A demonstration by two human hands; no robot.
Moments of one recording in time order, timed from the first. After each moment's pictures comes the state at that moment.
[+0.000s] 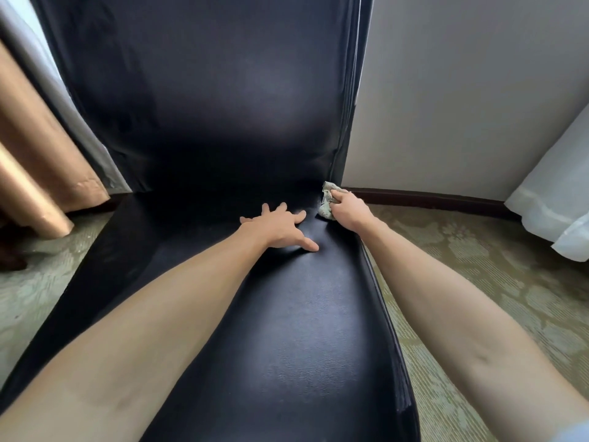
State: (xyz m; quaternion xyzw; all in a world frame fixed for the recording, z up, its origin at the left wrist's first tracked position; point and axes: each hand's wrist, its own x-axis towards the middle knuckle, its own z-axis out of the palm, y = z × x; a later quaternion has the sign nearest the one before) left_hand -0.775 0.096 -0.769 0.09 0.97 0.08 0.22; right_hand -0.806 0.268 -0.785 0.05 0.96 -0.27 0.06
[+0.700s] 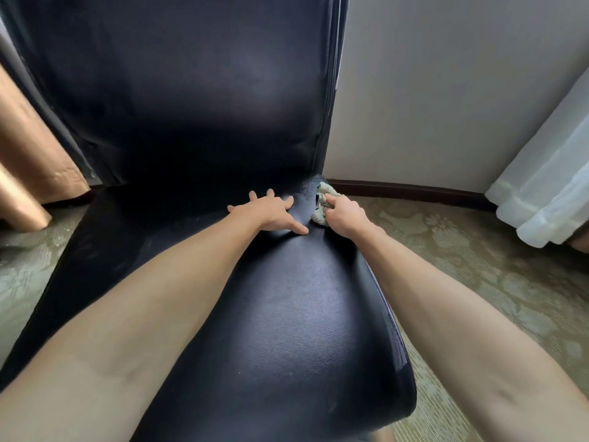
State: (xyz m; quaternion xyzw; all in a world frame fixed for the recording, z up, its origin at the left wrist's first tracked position) left_hand -0.788 0.094 -0.775 0.08 0.97 0.08 0.24; right_hand -0.770 0.264 -0.792 0.08 0.97 -0.23 0.06
